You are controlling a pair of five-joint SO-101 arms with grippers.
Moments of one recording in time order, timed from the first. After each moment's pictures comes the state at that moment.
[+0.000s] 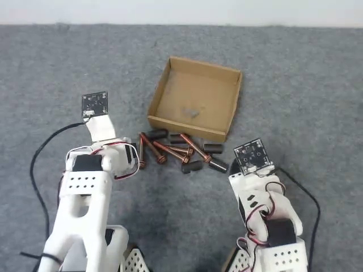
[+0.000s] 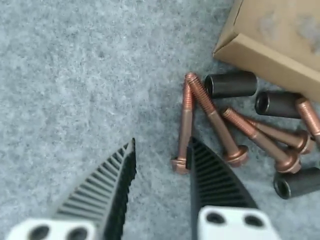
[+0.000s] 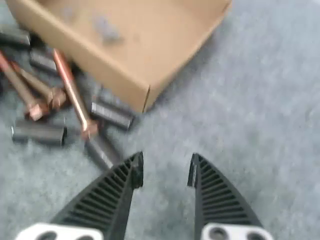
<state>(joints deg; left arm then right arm) -7.4 -39.2 62.8 53.3 13.8 -13.7 -99.8 88.7 57.8 14.0</state>
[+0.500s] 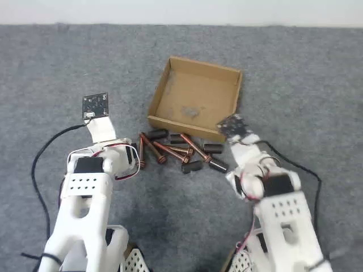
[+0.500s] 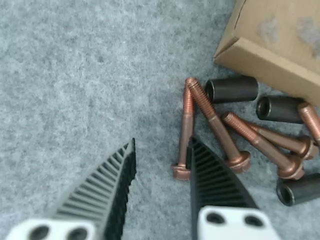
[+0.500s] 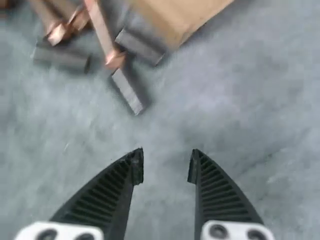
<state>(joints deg) -7.4 -39.2 65.3 49.3 13.8 -17.2 -50.5 60.3 70.2 20.6</state>
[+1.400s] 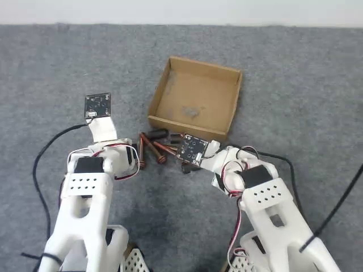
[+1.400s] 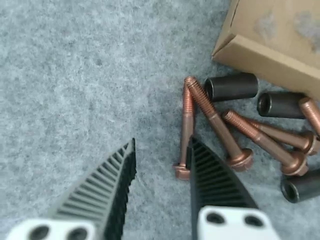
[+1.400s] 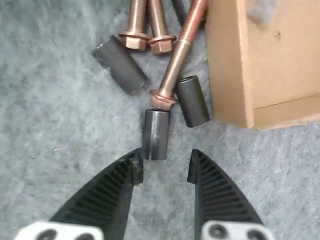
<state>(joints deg) -7.4 -39.2 65.3 49.1 11.6 -25.1 -42.3 63.9 49.8 47.9</state>
